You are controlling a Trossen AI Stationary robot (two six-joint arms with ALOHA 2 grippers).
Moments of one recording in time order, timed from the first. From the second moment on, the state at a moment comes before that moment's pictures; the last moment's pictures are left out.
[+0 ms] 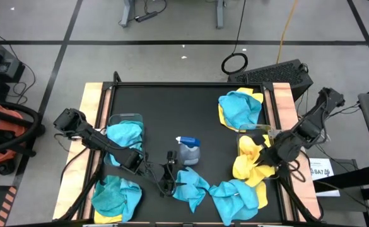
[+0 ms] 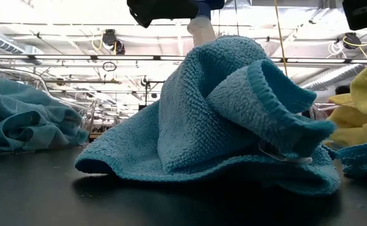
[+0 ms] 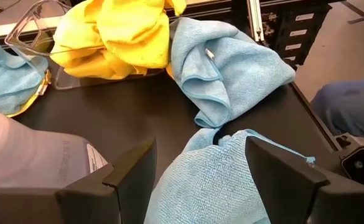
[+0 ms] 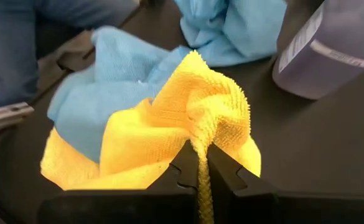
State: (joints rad) left arm -0.48 1.65 1.07 0.07 -0.29 -0.09; right arm 0.76 0.70 0.76 -0.86 0.16 0.10
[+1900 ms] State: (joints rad) left arm -0.48 1.66 1.07 0.03 -0.29 -0.05; right arm 0.76 1.20 0.83 -1.04 0.23 0.22
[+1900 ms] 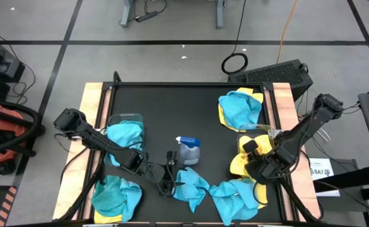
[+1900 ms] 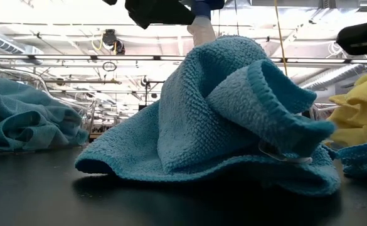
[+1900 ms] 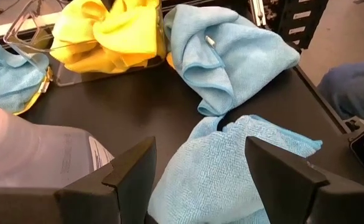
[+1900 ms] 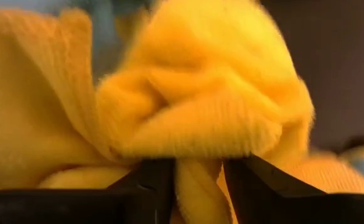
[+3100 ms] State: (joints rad) left arm -0.51 1.72 1.01 0.05 -0.21 -0.14; right arm 0.76 0.79 1.00 -0.88 0.34 0.26
